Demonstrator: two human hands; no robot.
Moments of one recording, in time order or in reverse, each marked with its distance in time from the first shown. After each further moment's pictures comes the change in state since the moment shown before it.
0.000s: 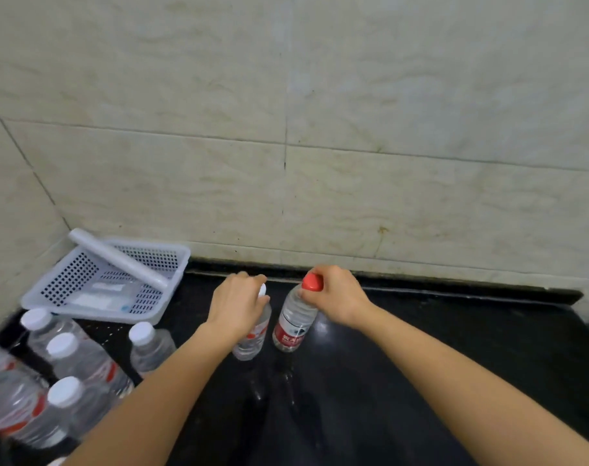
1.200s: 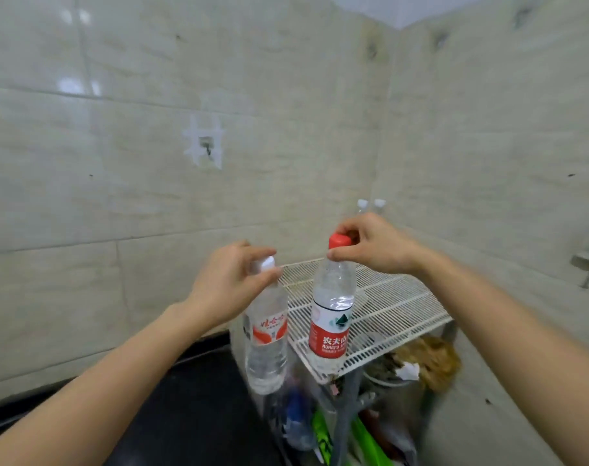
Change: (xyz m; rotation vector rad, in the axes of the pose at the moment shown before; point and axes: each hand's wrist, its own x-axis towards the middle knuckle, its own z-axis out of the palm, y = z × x) left_hand -0.049 0.780 -0.012 -0.558 0.174 0.733; right_hand -0.403 0.449 -0.601 -0.151 0.478 0.098
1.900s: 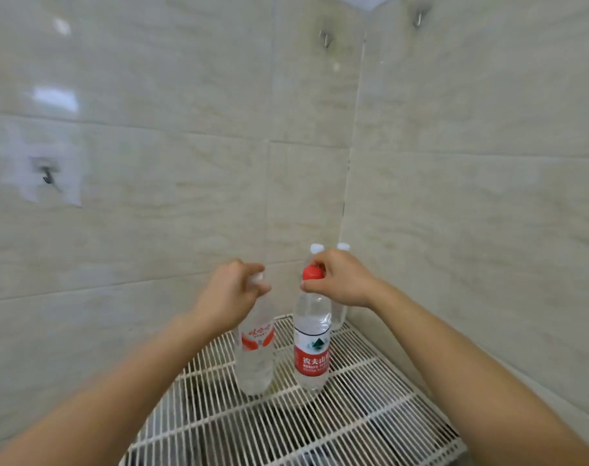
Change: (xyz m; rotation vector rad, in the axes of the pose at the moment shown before) left_hand 0.266 0.034 0.220 0.071 -0.027 -0.194; right_hand 0.197 0.268 -0.069 -0.123 -0.005 0.007
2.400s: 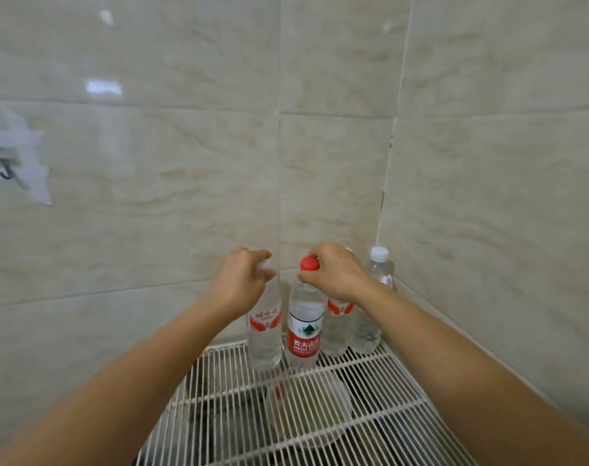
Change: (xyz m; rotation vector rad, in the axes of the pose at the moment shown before) left_hand 0.105 -0.031 0.060 0.122 0.014 -0.192; right_hand 0.122 0.051 0.053 0.033 -0.041 -0.007
